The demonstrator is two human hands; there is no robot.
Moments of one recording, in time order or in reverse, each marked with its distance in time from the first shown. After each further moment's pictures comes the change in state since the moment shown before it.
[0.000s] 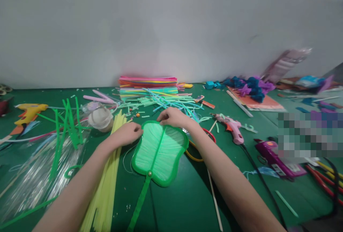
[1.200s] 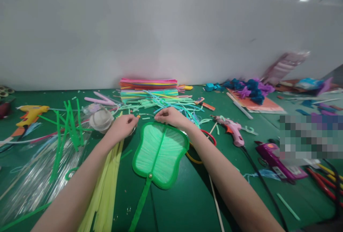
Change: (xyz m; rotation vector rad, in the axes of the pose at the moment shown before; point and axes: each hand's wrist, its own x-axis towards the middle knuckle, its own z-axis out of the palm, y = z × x) left_hand 0.000 0.000 -0.019 -0.154 0.267 -0.056; right_hand 0.006 -0.005 0.011 0.398 0.102 0.061
